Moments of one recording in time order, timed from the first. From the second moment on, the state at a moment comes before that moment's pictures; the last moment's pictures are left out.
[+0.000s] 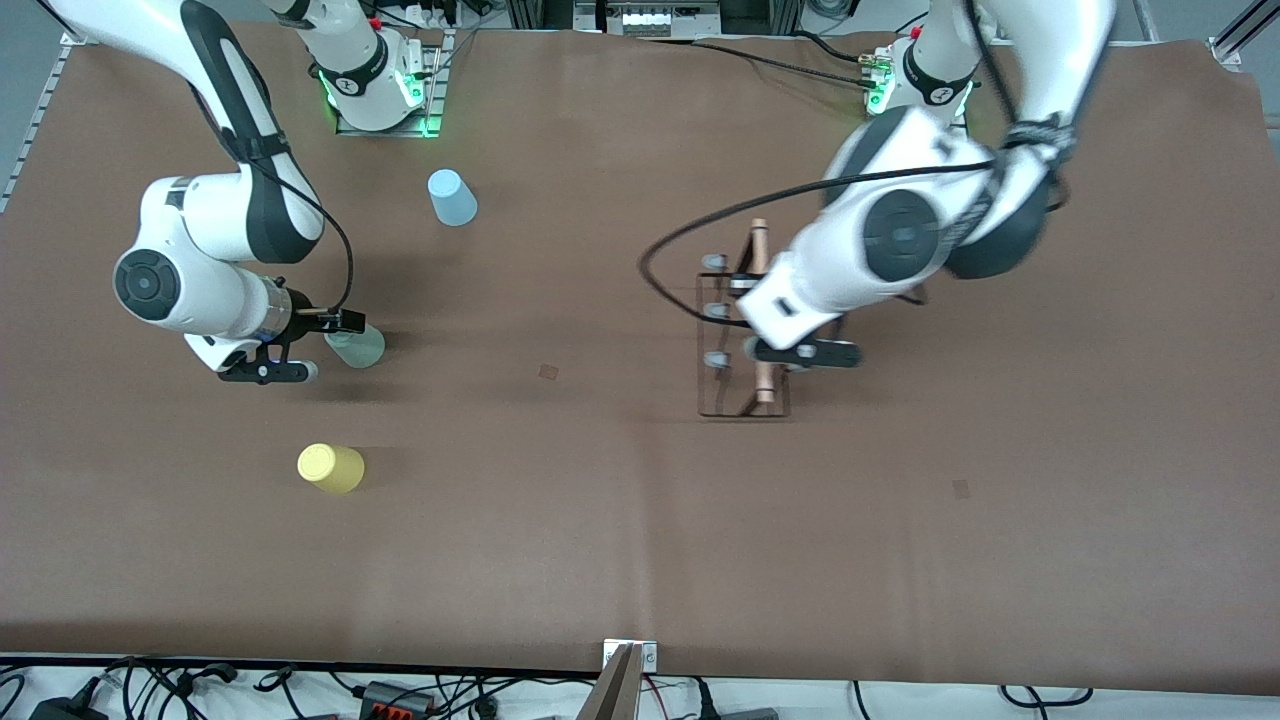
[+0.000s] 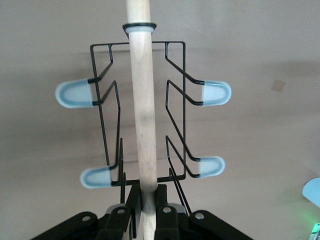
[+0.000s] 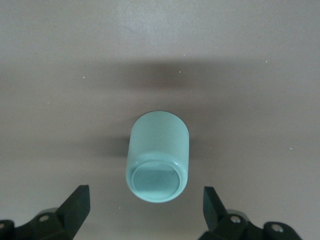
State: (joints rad) left arm -0.32 0.48 -0.27 -1.42 -0.16 1.72 -0.51; right arm 0.07 0.30 0.00 -2.08 0.05 2.14 0.05
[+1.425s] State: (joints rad) left arm -0.54 0.73 -0.25 -1.24 -0.16 1.86 -0.76; right arm 0.07 0.38 0.00 -2.09 0.05 2.19 0.05
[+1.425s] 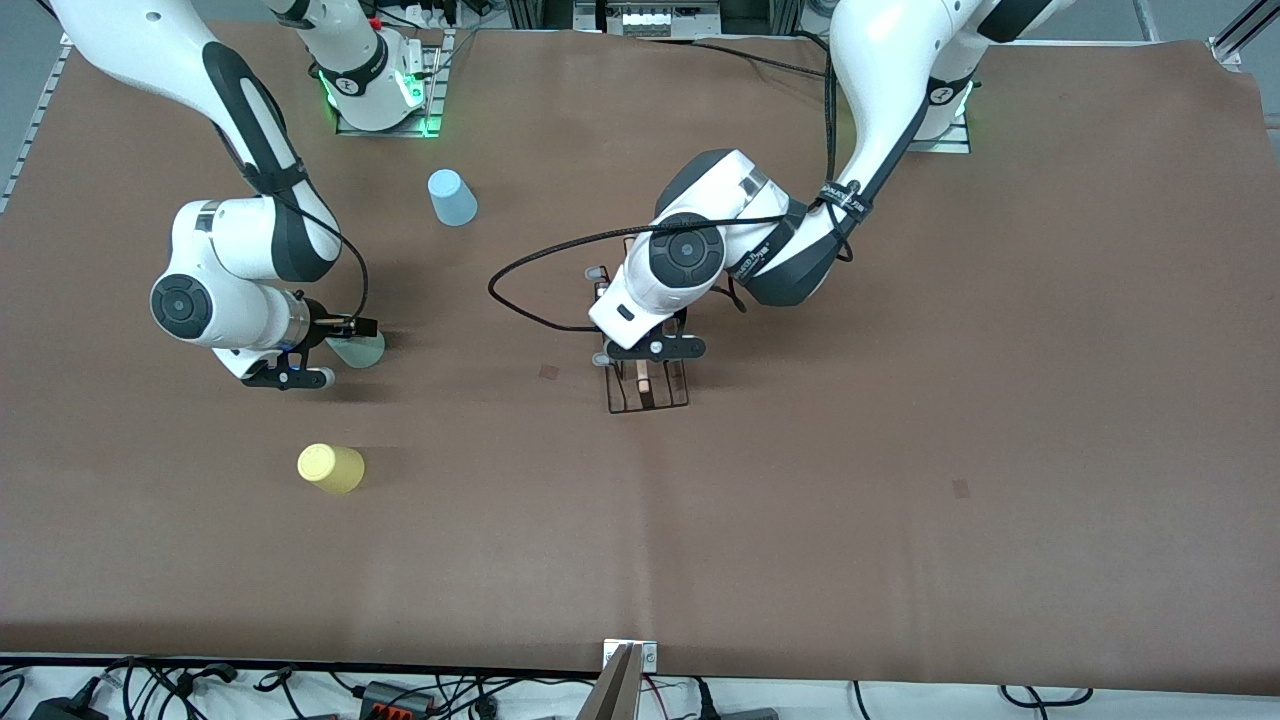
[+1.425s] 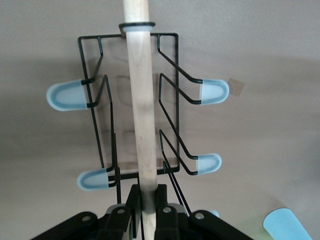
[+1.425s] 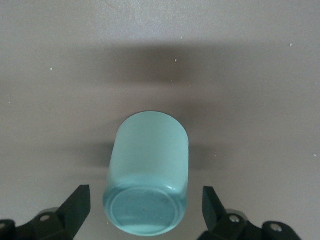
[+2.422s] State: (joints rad) left arm -0.45 0.70 -0.23 -1.19 -0.04 1.72 -0.76; right arm 0.10 0.37 0.00 -1.75 0.06 1.84 0.05
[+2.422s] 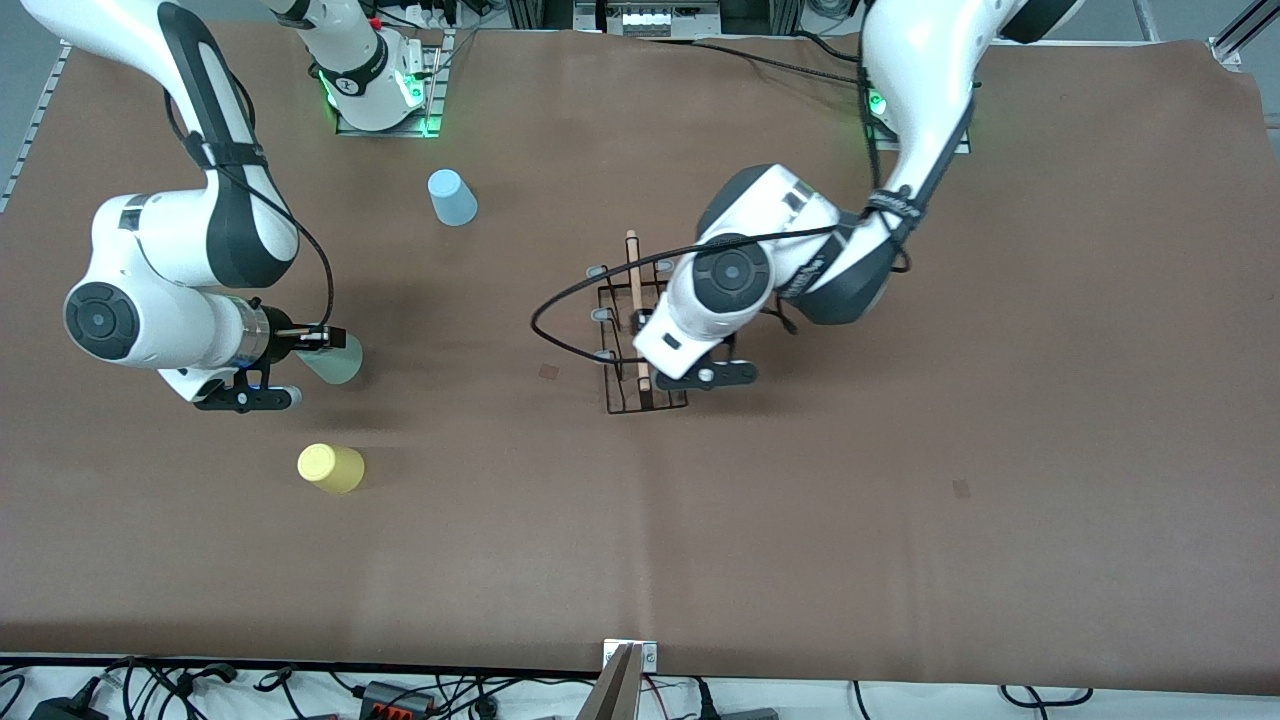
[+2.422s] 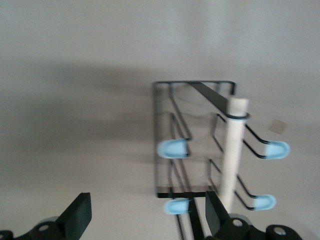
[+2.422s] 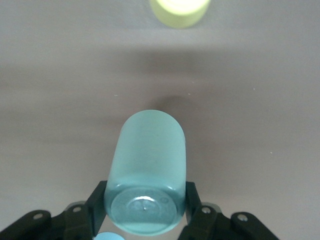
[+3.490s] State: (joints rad) left arm -0.21 0.42 -0.23 -1.18 0.01 1.36 -0.48; right arm 0.57 0.39 0.01 -1.53 0.22 1.76 0.52
